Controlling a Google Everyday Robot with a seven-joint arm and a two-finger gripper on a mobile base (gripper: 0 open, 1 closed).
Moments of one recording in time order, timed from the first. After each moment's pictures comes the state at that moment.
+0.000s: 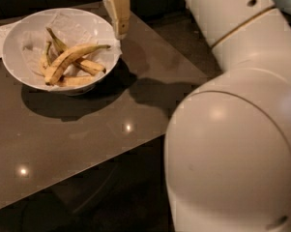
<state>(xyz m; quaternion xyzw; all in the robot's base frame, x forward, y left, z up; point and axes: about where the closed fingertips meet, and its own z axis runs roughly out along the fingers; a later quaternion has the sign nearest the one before) 0.654 0.091 1.021 -0.87 0.42 -0.03 0.25</state>
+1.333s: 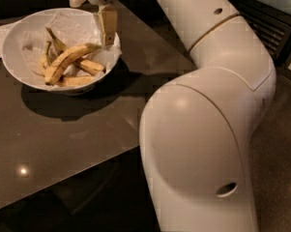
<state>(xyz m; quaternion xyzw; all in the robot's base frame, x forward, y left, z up) 0.669 0.122 0.979 -0.88 0.42 0.02 0.23</state>
